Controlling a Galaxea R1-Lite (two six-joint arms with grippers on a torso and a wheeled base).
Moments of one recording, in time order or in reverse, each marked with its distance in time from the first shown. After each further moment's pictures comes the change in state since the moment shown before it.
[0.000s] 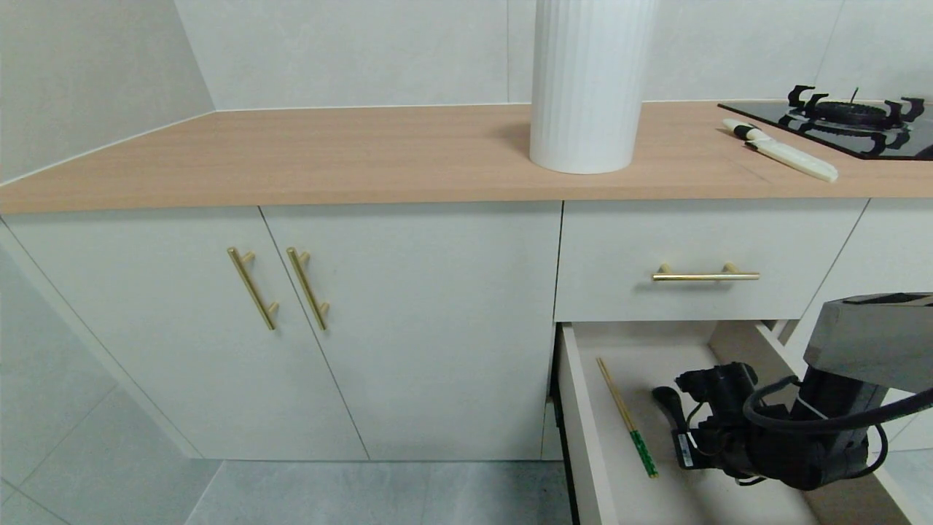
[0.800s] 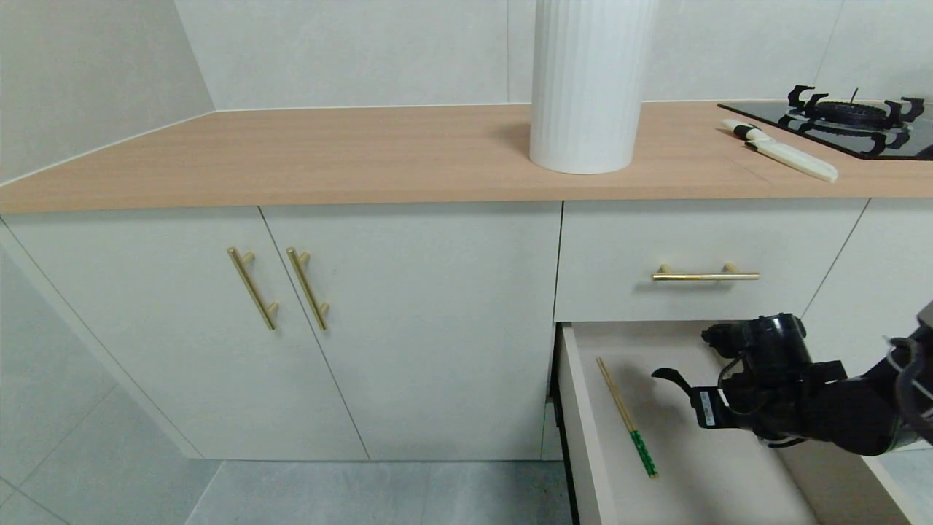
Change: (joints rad) left arm 0.000 0.000 0.000 0.000 0.000 0.000; right arm -0.023 -0.277 -0.021 0.173 0.068 -0.007
